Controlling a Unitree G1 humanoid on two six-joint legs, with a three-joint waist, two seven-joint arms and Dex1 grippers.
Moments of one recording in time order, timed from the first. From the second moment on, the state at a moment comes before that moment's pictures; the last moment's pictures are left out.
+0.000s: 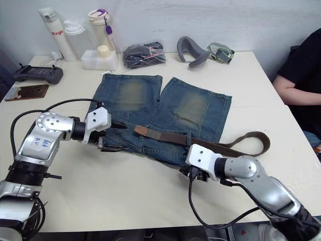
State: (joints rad) left arm -0.60 0.76 -0.12 0.07 -0.14 0.35 -1.18; right arm -0.21 -0.87 0.32 -0.50 0.17 0.57 0.73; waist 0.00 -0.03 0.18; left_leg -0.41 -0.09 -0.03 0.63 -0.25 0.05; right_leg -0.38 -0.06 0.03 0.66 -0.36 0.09
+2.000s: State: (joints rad) left arm -0.58 0.57 -0.09 -0.18 -0.41 0.70 -0.96; right arm -0.31 -0.31 -0.31 -0.14 1.44 0.94 -0.12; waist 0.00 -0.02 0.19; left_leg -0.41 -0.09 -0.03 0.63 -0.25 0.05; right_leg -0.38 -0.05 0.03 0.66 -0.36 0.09
